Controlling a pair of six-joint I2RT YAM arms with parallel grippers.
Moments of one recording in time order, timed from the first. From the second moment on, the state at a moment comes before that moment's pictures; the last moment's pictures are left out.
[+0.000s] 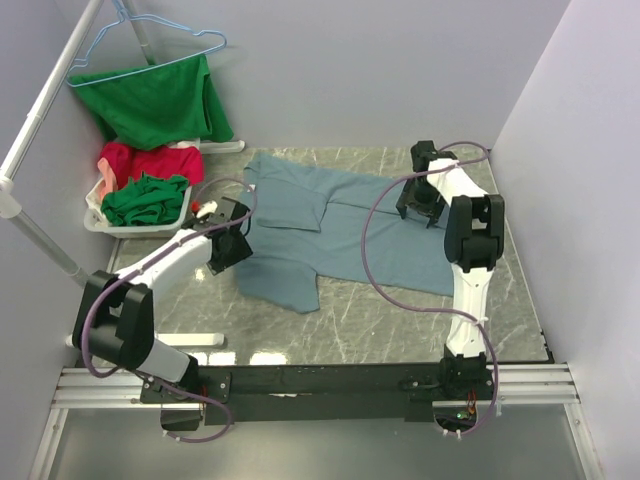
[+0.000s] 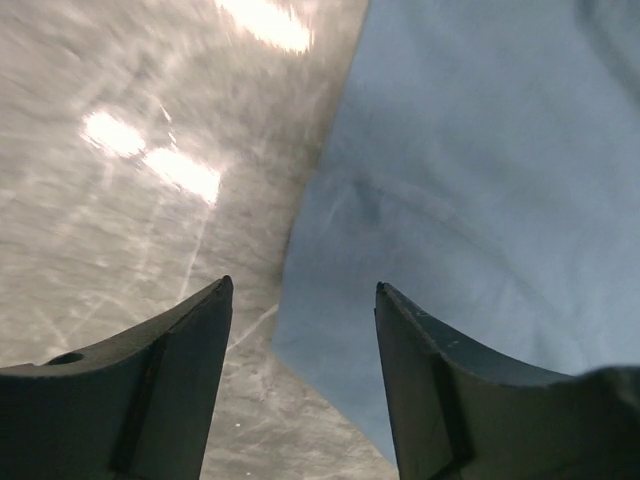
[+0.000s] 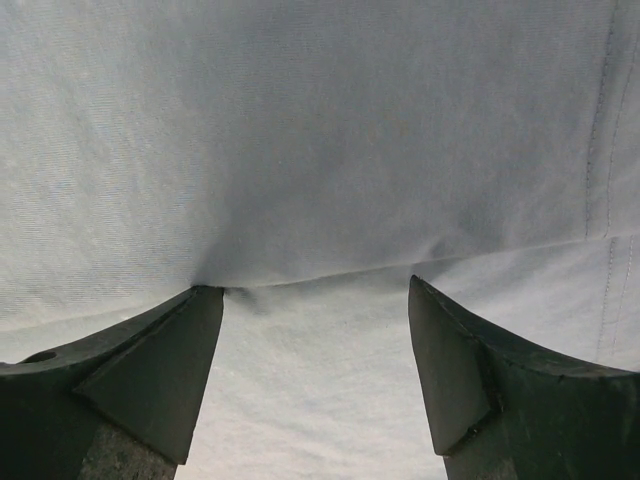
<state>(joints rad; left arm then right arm) -0.37 1.46 0.98 -0.67 -0.35 -0.88 0.06 2.28 1.89 -0.98 0.18 0.53</state>
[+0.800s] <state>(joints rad) -0.37 1.42 0.73 -0.50 -0.11 -0.89 0.09 1.90 1.69 -0.77 0.20 0.57</state>
